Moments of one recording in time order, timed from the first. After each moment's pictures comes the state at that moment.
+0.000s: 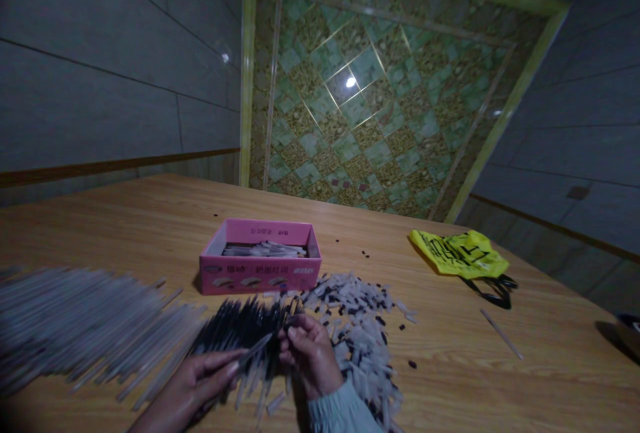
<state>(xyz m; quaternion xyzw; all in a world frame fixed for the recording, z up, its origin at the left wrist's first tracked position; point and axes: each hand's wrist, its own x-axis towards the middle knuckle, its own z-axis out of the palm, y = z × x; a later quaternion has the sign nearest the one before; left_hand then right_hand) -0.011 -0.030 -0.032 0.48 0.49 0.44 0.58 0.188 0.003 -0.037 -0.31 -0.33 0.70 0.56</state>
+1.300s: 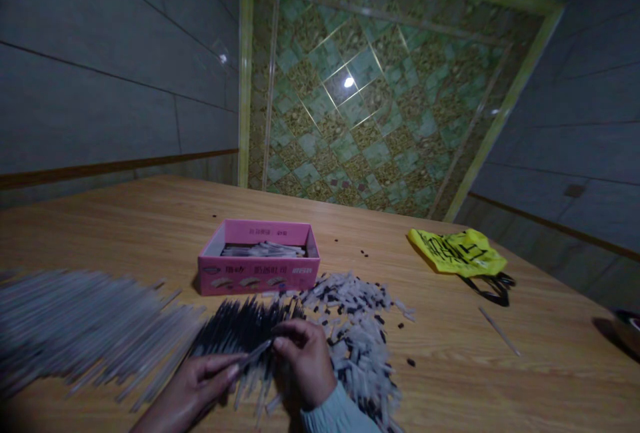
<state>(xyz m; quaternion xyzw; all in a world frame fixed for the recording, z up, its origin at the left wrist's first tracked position) -0.015 -0.024 -0.041 0.57 0.48 0.38 0.55 0.181 -0.004 -0.024 -0.42 -0.53 0.50 0.54</state>
